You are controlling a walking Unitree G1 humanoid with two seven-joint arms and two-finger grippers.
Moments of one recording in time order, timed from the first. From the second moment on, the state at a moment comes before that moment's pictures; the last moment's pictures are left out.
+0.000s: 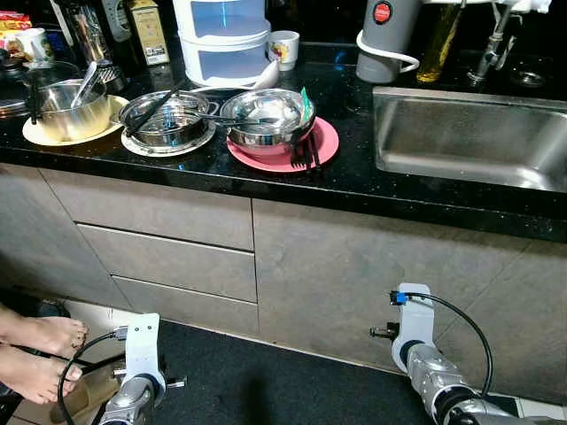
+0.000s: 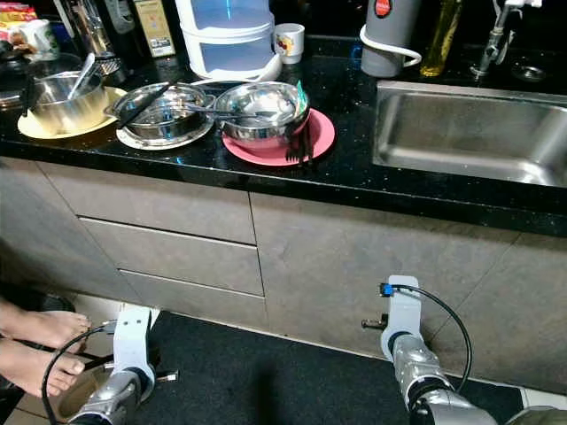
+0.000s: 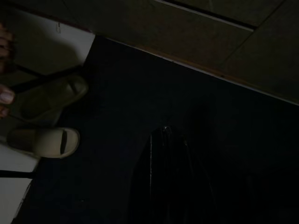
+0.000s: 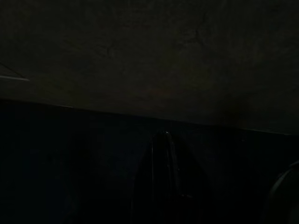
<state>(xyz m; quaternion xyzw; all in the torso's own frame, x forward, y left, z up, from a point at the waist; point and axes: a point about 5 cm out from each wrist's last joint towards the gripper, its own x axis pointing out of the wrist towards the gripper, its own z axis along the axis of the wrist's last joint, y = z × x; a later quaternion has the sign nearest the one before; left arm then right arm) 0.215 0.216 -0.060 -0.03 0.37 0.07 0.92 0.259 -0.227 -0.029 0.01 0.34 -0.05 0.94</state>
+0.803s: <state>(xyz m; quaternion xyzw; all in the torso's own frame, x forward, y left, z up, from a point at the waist) 0.233 0.212 -0.048 -0.04 0.34 0.05 0.94 0.268 -0.231 -0.020 -0.01 0.33 -0.05 0.94</state>
